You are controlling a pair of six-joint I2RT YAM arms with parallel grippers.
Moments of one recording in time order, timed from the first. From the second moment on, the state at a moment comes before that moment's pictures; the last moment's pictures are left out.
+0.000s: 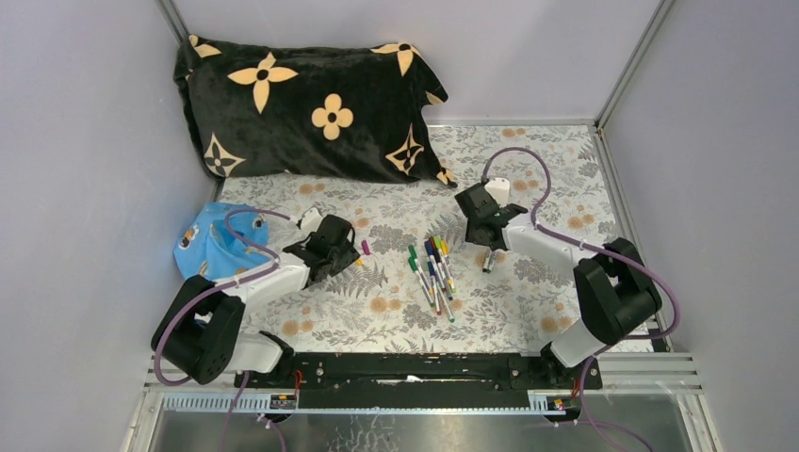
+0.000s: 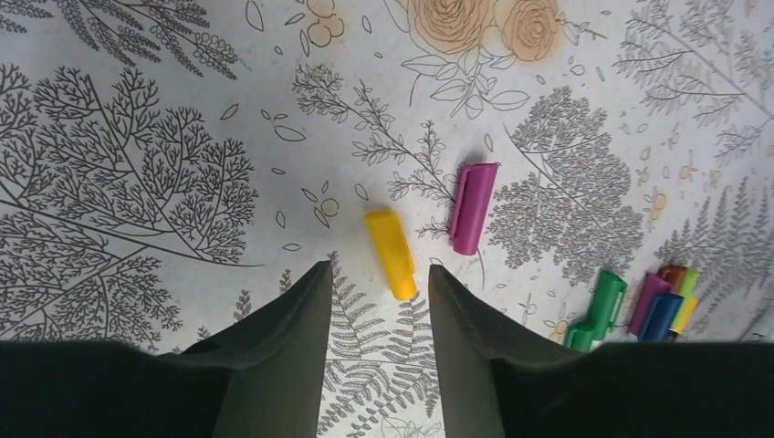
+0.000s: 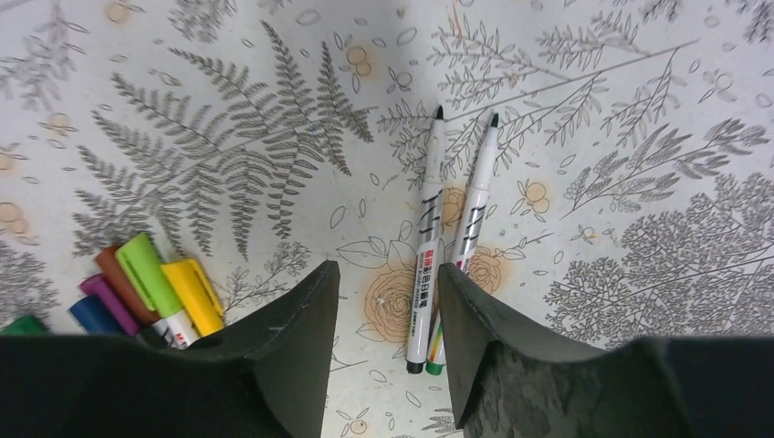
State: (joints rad) left arm -0.50 1.36 0.59 -0.19 -0.27 -1.05; right arm 0.57 1.60 0.97 -0.48 0.49 0.65
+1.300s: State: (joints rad) left arm -0.51 1.17 0.58 -0.21 -0.23 -1.04; right arm 0.79 1.69 1.01 -0.48 0.25 0.41
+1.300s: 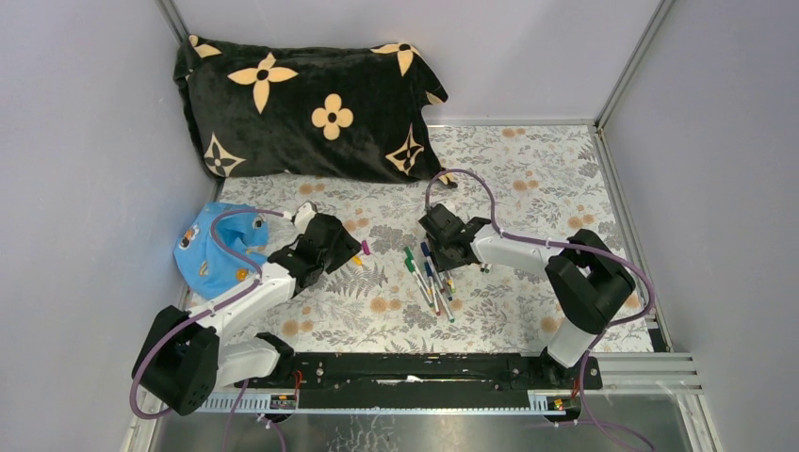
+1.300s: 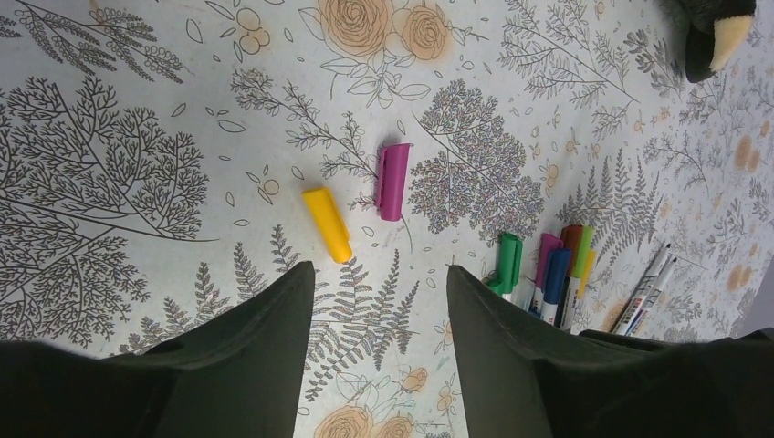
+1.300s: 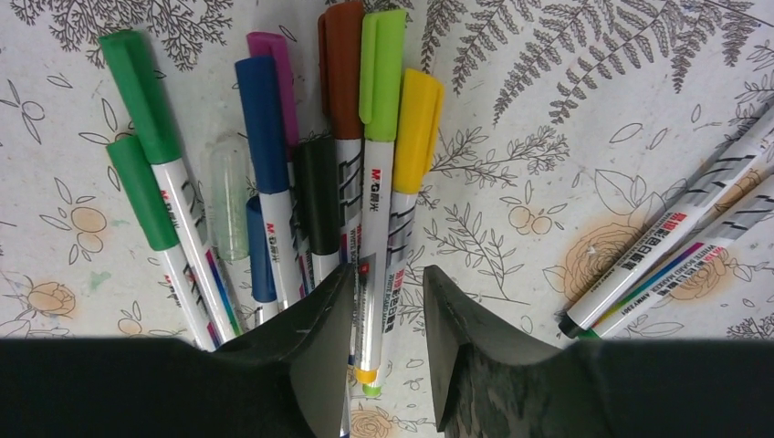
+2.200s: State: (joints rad) left arm -0.51 1.18 0.57 -0.21 -0.23 -1.04; right arm 0.81 1.73 1.03 -0.45 0.27 0.42
